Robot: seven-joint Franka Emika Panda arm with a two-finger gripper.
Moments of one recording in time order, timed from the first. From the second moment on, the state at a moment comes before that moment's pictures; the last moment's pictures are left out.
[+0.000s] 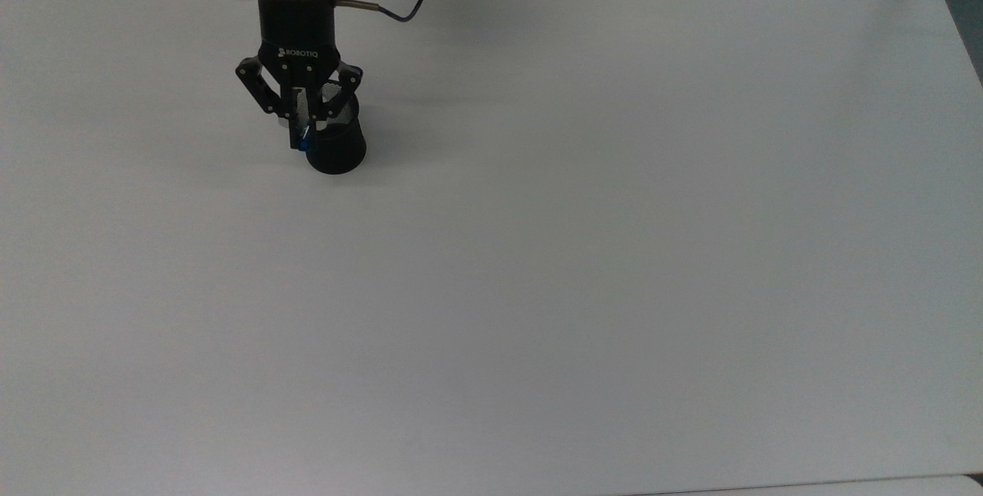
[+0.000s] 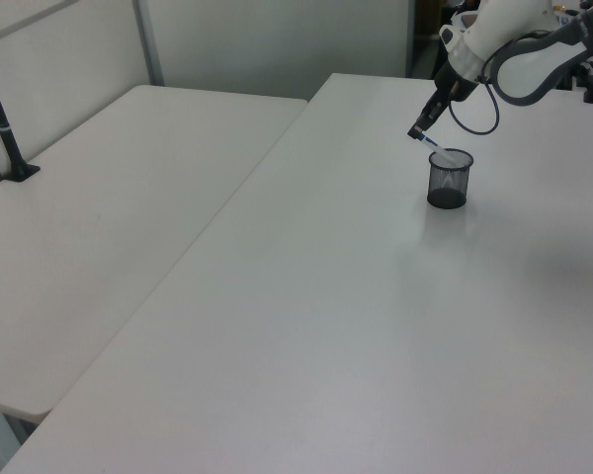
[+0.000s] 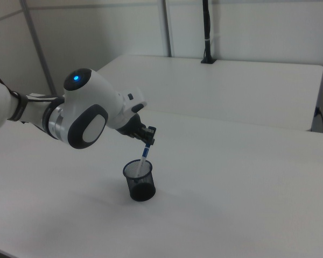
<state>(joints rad) -0.04 0.00 -0.10 -2.27 0.03 2.85 -0.21</state>
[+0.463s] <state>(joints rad) -0.06 0.00 -0.12 -2.27 0.03 2.85 -0.24</state>
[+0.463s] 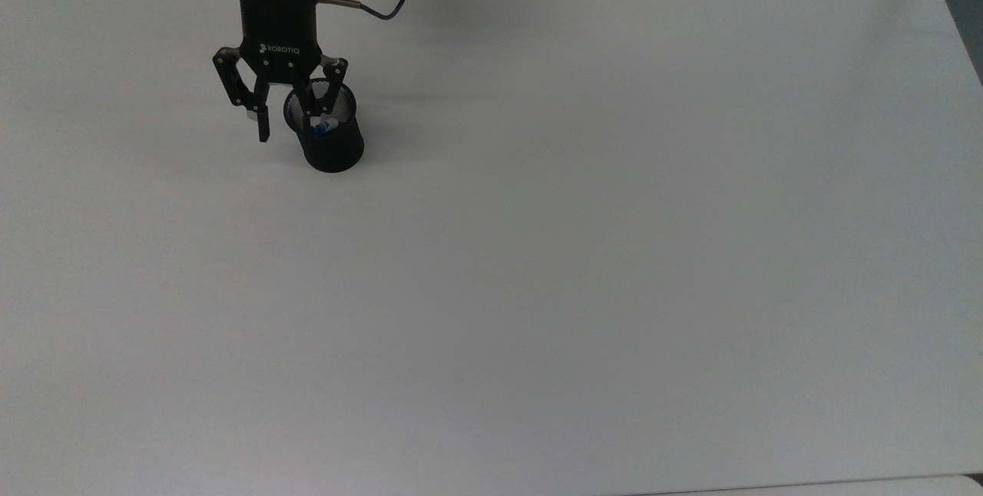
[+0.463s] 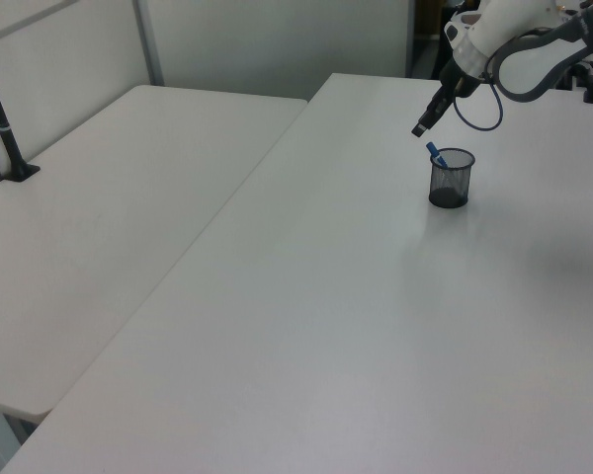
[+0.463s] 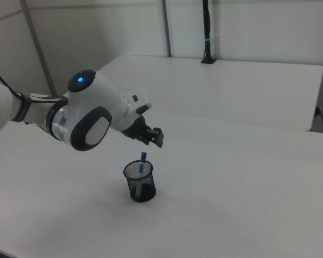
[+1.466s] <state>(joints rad) -0.05 -0.10 -0.11 -1.89 0.03 2.08 -0.06</state>
